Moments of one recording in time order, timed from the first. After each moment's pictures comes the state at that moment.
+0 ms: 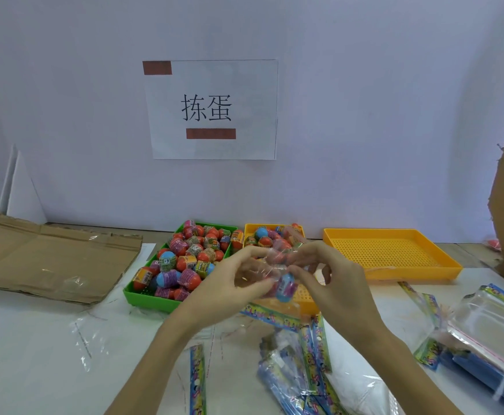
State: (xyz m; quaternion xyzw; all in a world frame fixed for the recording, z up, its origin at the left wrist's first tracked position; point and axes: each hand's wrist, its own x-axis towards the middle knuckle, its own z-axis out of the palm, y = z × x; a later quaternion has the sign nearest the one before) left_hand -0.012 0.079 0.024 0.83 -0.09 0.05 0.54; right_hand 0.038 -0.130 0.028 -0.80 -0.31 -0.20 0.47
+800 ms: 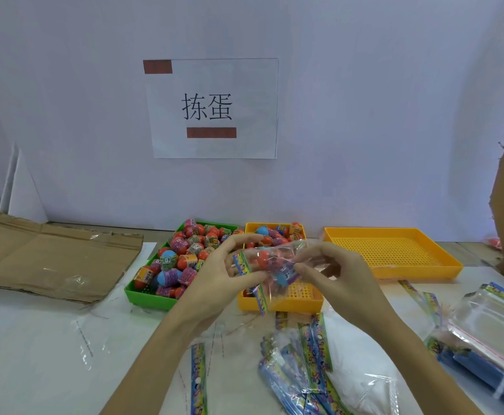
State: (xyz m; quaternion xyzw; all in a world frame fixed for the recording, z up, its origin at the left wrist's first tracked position) left_hand -0.009 0.081 0.021 0.73 -0.05 0.10 0.67; right_hand 0.052 -0.143 0.031 -0.80 -0.30 -0.09 0.51
